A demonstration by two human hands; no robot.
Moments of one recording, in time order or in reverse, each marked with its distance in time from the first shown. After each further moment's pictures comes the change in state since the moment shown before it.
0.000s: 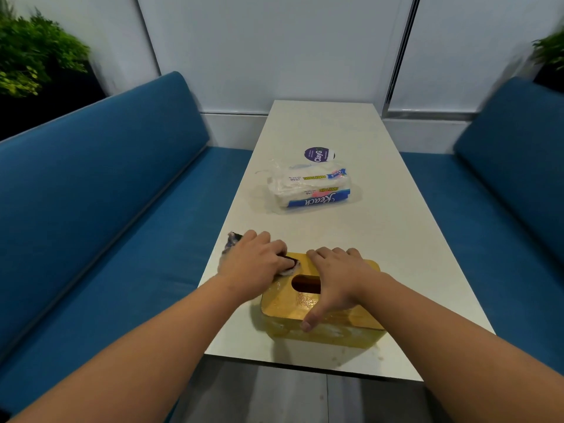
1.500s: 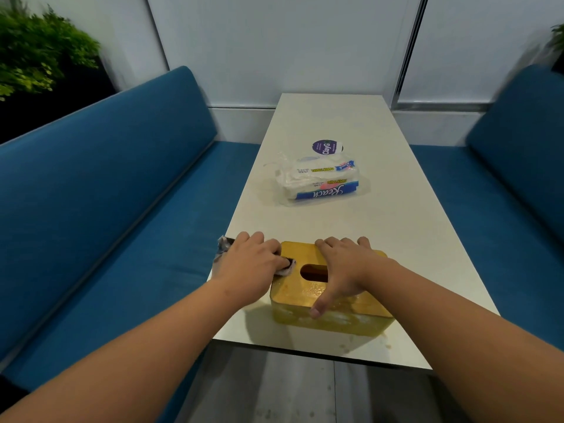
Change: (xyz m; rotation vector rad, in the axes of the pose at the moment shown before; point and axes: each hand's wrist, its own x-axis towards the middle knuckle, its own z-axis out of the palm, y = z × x) left_hand -0.031 0.009 -0.015 0.023 -0.128 -0.123; right_hand 0.000 -0.003 -0.003 -0.002 -0.052 0.035
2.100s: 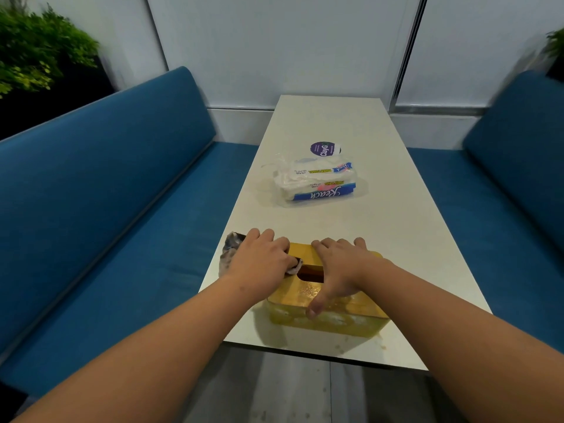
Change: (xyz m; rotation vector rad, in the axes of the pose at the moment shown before) left_hand 0.013 0.020 -0.015 0.035 -0.005 0.029; right_hand 0.000 0.000 -0.001 -0.034 -0.002 0.000
